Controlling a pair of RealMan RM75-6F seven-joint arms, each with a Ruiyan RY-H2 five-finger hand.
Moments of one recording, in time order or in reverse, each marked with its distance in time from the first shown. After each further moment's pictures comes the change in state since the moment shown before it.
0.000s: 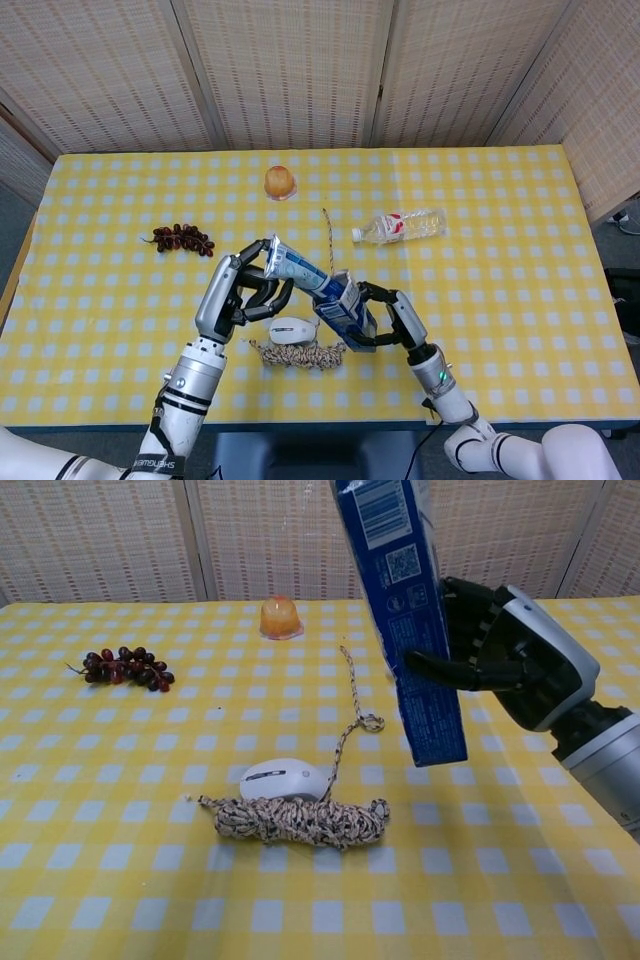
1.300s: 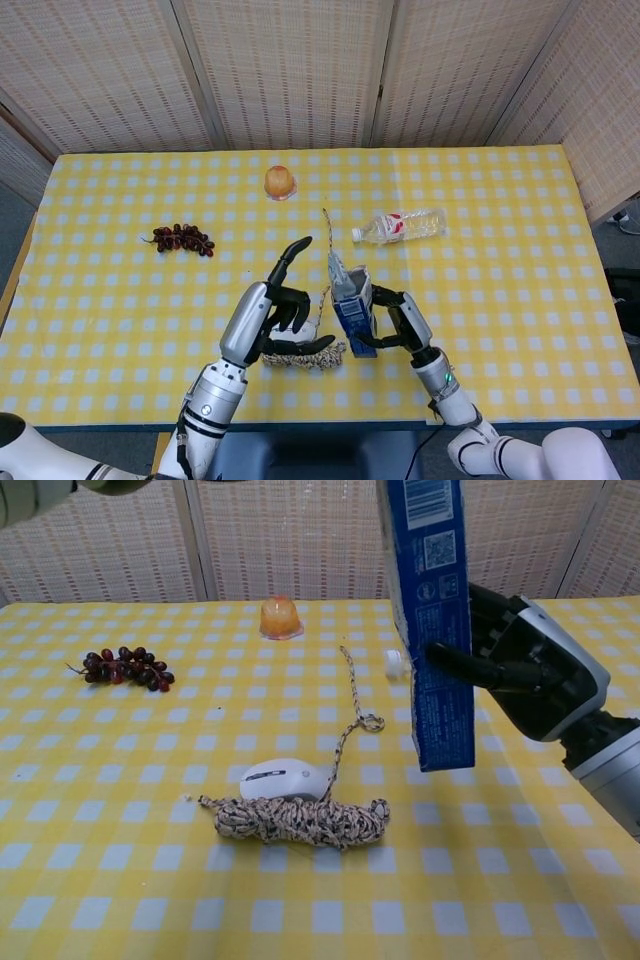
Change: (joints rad) left arm 0.012 -0.101 0.147 0.089 0.264 0.005 0.254; right arm -0.020 -0.006 -0.012 0.033 -0.001 0.027 0.206
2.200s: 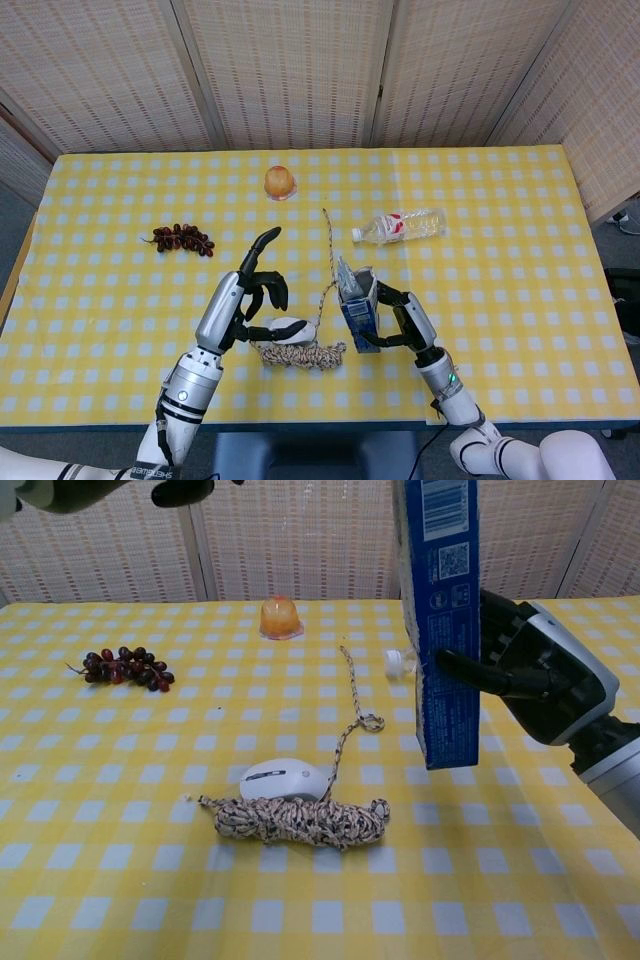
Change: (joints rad) left arm 0.086 0.123 -0.007 -0.005 -0.027 -0.109 -0.093; right arm -0.010 -0.029 -0.005 0.072 0.004 0.004 0.022
